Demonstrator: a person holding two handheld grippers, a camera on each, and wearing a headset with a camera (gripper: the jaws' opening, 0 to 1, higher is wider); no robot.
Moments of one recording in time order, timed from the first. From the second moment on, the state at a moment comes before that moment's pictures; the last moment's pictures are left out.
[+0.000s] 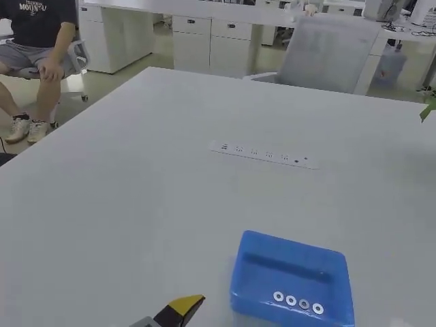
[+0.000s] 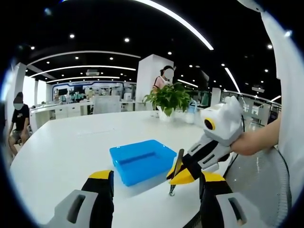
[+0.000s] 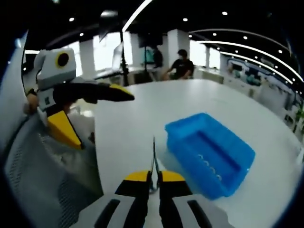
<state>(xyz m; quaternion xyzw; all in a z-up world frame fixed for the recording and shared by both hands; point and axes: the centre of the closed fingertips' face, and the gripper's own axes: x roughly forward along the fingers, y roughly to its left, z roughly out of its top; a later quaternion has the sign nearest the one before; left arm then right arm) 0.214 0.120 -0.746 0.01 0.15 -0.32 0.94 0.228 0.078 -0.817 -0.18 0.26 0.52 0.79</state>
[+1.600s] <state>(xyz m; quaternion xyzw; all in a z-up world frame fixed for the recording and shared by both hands) 0.215 0.120 -0.745 0.01 0.14 -0.32 0.94 0.259 0.086 -0.753 -0.14 0.21 0.51 0.83</state>
